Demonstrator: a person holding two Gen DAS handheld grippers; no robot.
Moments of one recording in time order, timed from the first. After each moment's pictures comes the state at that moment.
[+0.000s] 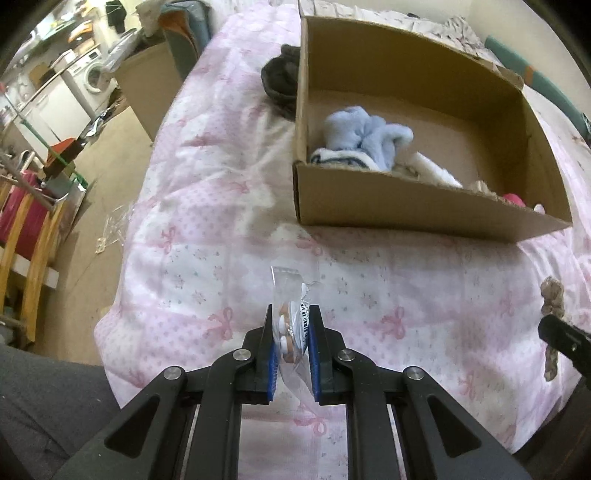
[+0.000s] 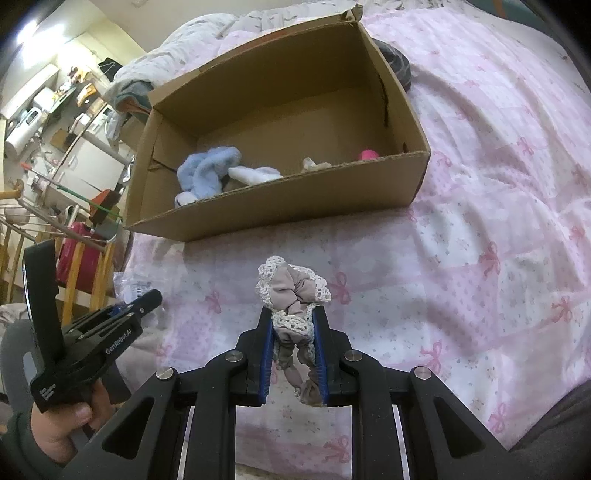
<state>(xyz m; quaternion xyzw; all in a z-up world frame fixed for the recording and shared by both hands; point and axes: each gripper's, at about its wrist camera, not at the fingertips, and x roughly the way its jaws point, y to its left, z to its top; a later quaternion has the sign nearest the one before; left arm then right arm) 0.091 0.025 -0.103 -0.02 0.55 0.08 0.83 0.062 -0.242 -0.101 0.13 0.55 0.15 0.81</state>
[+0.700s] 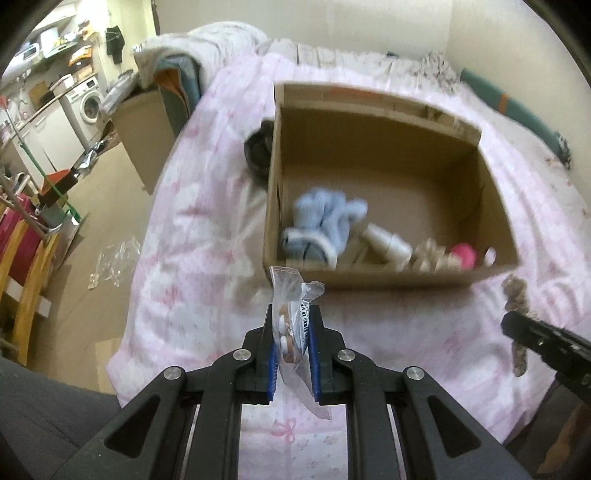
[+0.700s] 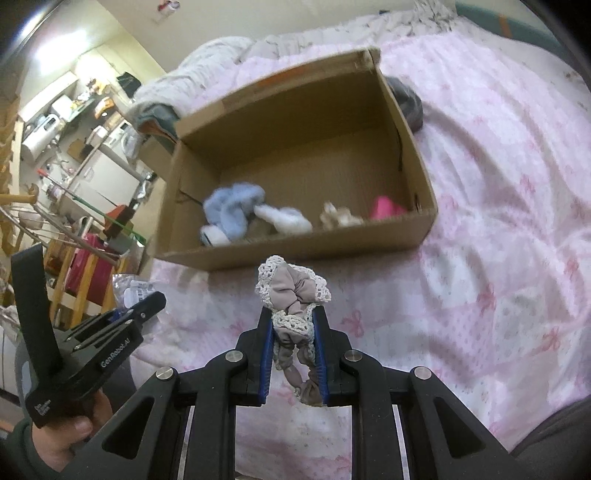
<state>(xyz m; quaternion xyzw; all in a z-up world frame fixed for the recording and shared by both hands) 0.094 0.000 -0.034 -0.02 0.47 0.05 0.88 0.061 -0.245 -0.065 0.13 0.50 0.17 0.84</state>
